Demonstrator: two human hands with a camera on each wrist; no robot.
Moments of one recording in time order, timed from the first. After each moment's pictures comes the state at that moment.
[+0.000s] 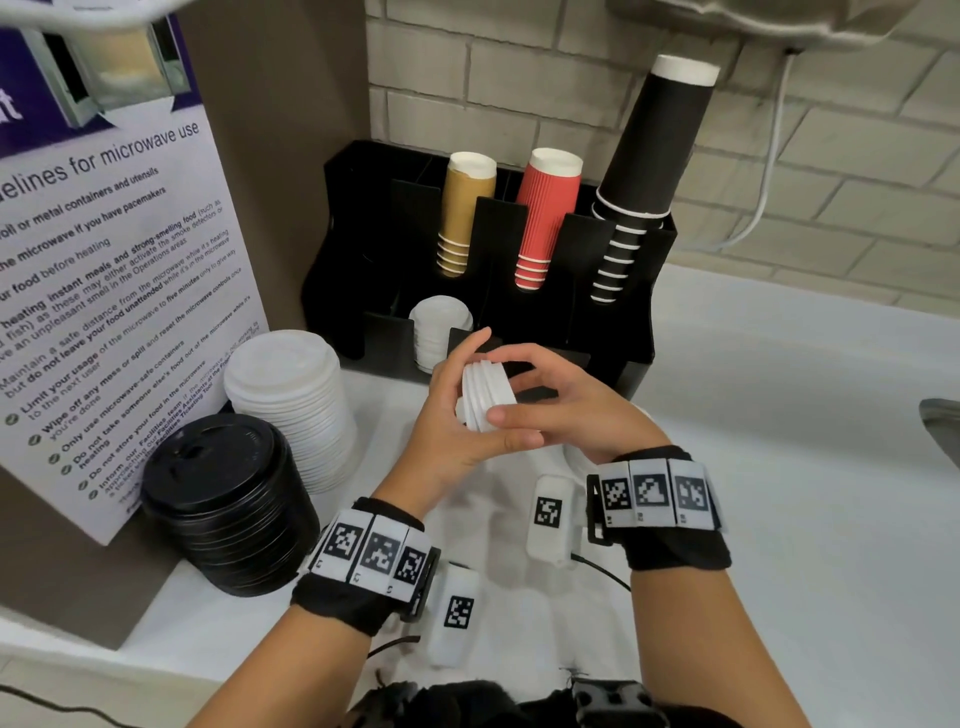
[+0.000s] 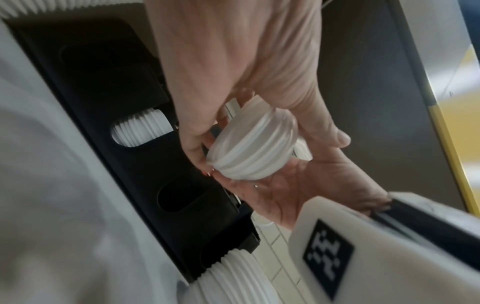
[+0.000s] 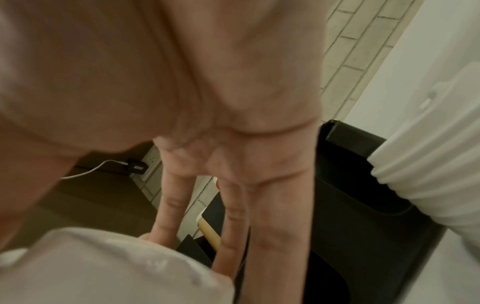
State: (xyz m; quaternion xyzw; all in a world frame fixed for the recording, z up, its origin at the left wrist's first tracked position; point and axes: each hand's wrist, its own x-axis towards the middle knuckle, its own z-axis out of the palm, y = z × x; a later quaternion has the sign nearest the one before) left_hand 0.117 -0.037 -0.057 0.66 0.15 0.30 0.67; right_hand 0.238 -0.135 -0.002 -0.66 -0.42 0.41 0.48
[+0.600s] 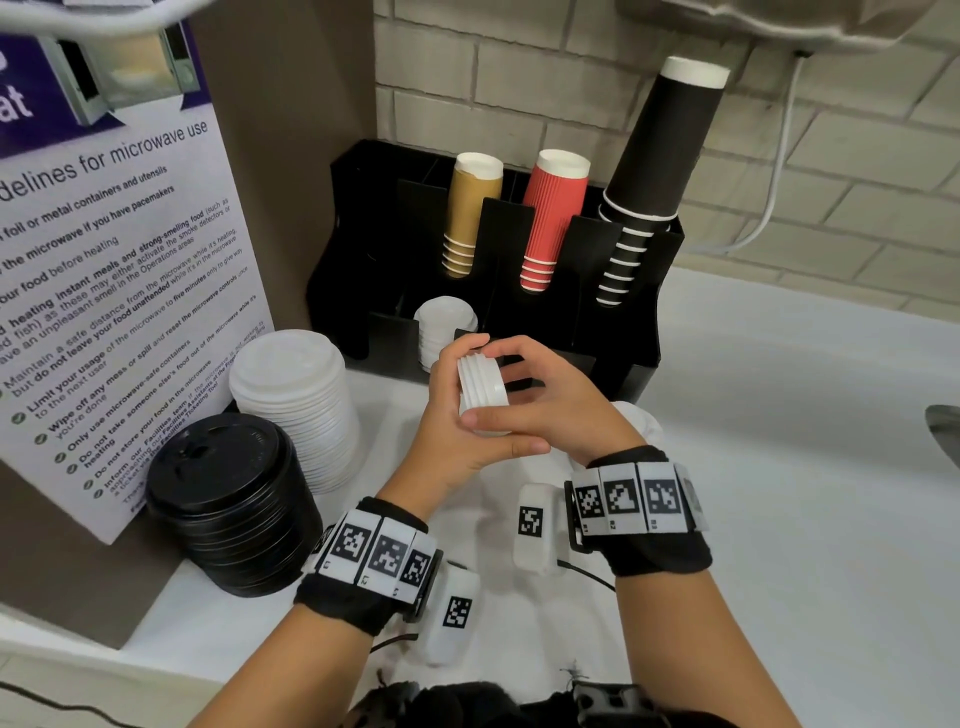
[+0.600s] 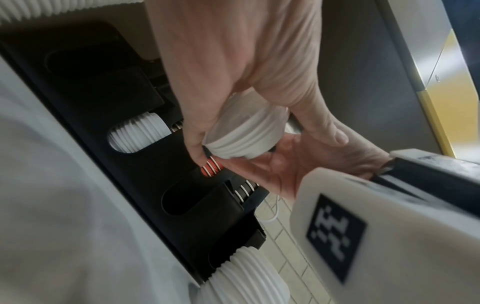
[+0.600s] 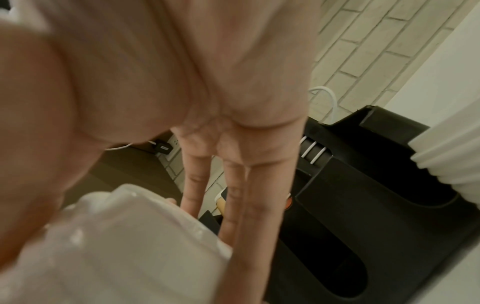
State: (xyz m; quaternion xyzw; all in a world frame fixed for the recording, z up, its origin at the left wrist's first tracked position) left_hand 0.120 -0.038 -0.057 0.65 0.14 0.32 0.67; right_hand 0.225 -0.119 -0.005 -0.71 -0.45 0.29 0.46
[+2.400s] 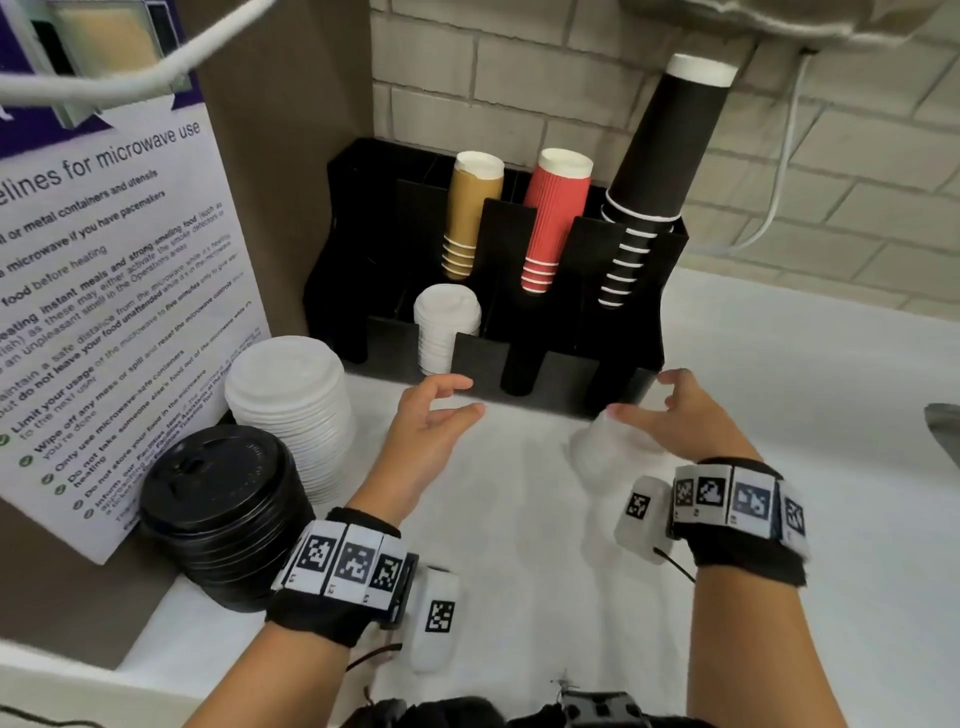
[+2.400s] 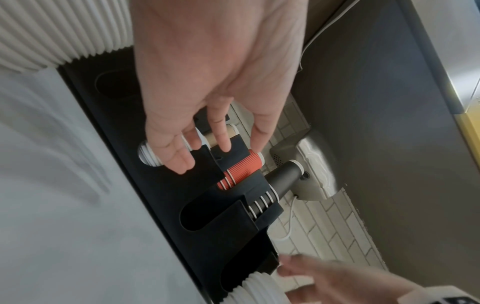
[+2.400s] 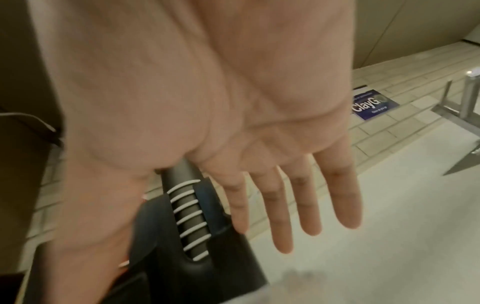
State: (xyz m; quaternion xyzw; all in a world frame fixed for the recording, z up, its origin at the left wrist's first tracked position) left_hand 0.111 -0.010 -0.076 0.64 0.29 0.26 0.66; right_hand 0.307 -0.178 -0.017 -0.93 -0.19 0.17 0.26
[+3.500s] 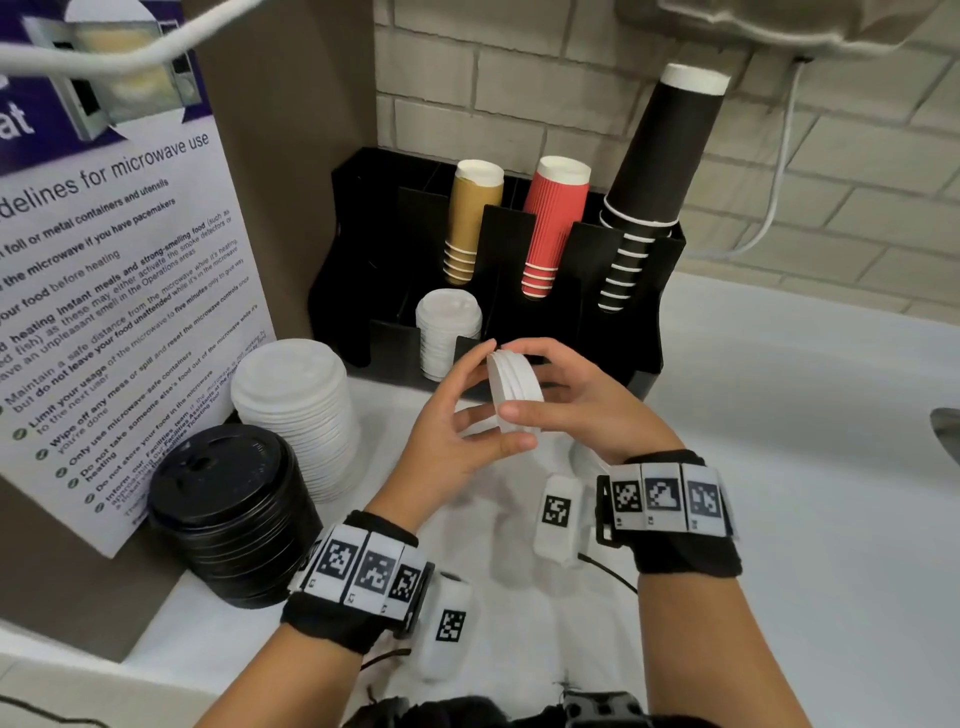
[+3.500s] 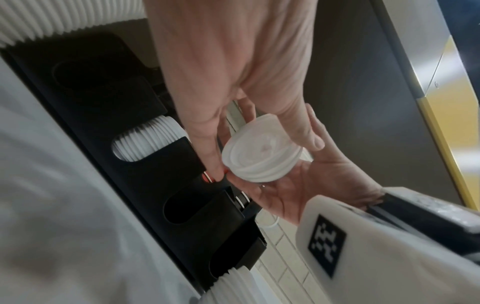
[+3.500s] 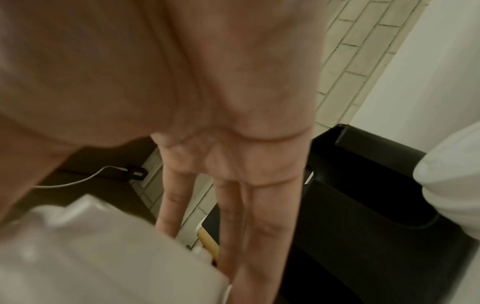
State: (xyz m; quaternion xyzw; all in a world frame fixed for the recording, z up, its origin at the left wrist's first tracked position) left_hand 0.110 -0.031 -0.057 0.65 0.13 0.29 0.69; right_hand 0.245 -0.132 0.002 -0.69 -0.44 0.34 0.47
